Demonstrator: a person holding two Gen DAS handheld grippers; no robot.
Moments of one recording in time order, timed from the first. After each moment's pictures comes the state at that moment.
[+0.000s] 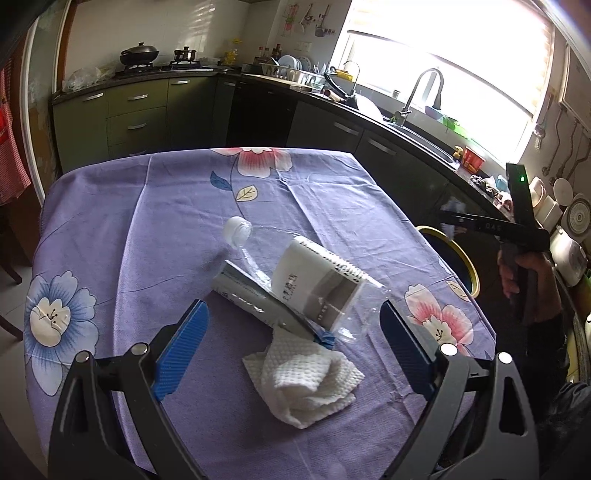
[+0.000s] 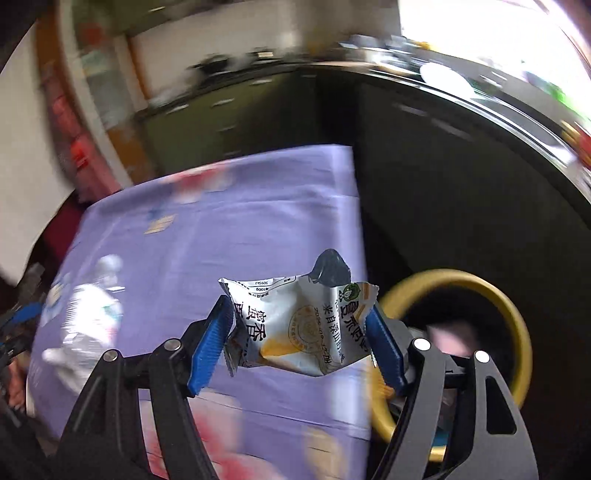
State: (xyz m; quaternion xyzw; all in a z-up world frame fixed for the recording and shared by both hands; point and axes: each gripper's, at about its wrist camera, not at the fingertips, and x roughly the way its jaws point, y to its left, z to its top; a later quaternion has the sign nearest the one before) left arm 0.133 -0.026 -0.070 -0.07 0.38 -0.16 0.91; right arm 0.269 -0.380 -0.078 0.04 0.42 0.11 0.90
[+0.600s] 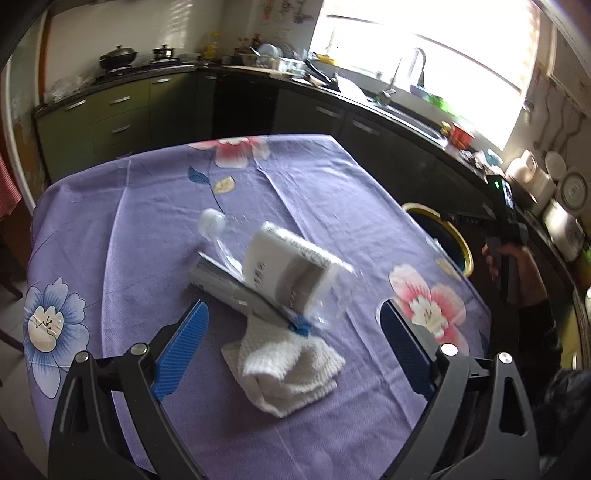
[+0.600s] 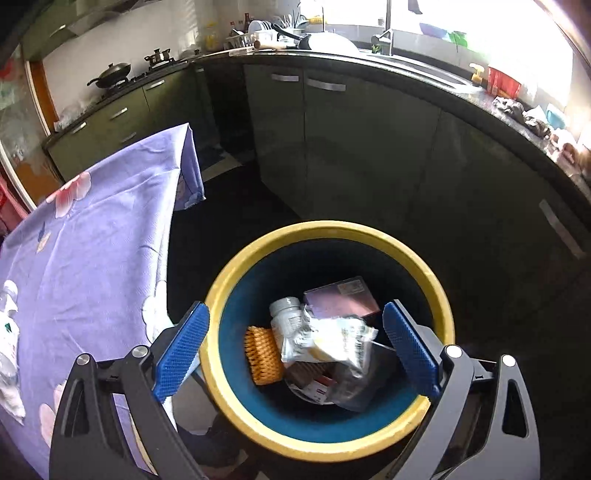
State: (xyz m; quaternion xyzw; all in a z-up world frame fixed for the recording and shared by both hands) left arm 0.124 -0.047 -0.067 -0.03 0.40 -0.18 0.90; right arm 0.273 -0.480 -0.128 0.05 0.44 -0.05 0.89
